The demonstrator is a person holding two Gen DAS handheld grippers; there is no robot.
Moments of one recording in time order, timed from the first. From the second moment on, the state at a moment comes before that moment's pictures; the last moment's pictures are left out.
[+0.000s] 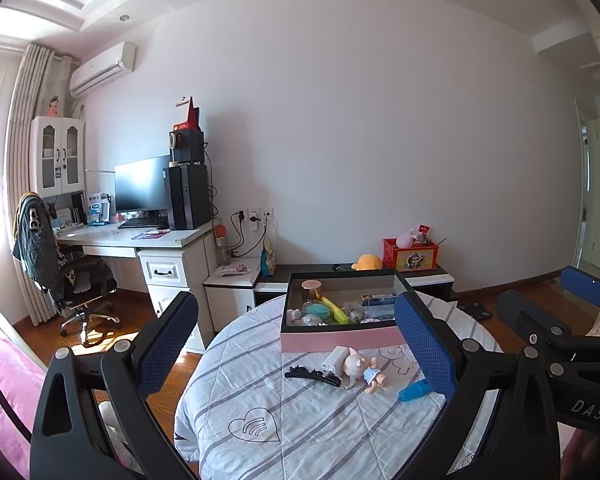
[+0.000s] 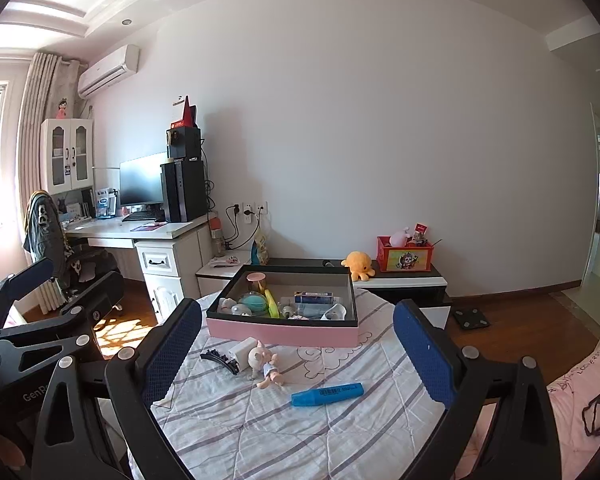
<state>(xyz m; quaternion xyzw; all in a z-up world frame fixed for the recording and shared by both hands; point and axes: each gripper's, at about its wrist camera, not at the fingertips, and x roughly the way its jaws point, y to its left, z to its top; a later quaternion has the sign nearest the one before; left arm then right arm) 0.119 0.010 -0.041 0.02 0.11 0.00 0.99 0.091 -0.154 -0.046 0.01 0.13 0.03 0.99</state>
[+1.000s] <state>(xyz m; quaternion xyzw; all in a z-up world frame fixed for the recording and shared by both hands) 0.243 0.010 -0.184 0.00 0.34 -0.06 0.94 0.208 -0.191 -0.197 0.03 0.34 0.02 0.94</state>
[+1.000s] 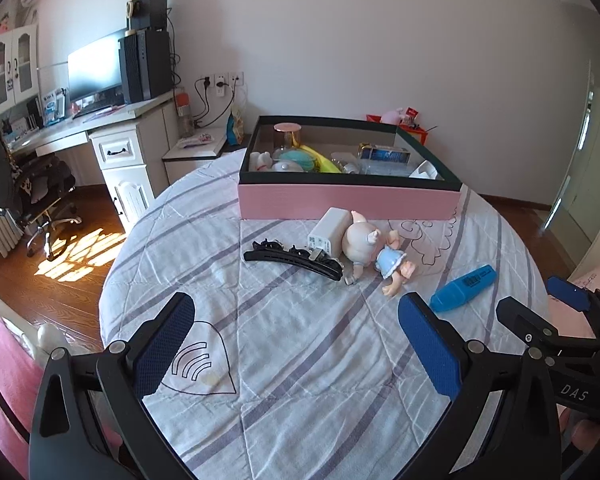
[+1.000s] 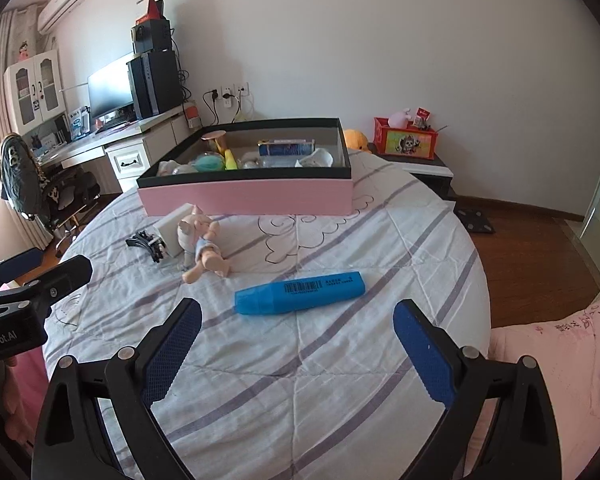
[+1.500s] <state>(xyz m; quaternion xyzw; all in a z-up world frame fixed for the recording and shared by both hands) 0.332 0.004 -0.232 -0.02 0.43 -0.04 0.90 0.256 -0.205 -0.238 0.04 0.39 0.02 0.92</state>
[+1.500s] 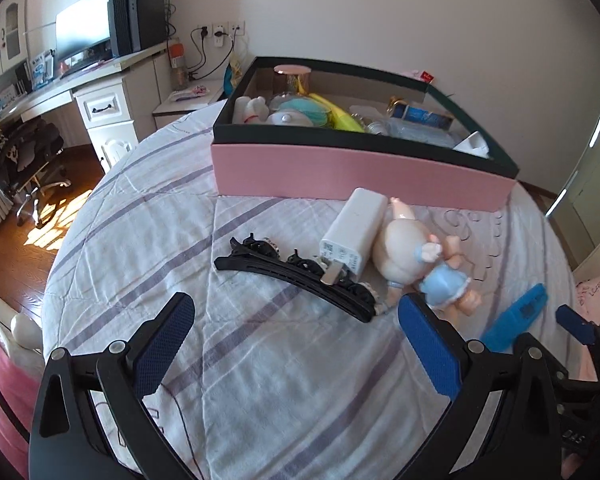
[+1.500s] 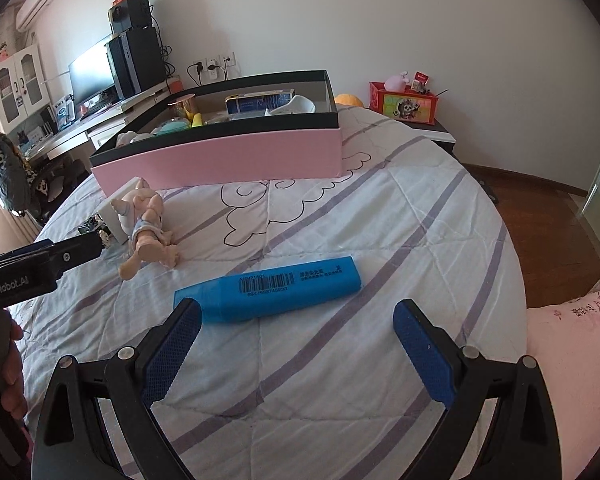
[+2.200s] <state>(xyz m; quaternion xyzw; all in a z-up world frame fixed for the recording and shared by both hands) 0.338 0.043 -0.245 0.01 0.44 0.01 0.90 0.261 -0.194 -0.239 0.03 0.40 0.02 0.92</state>
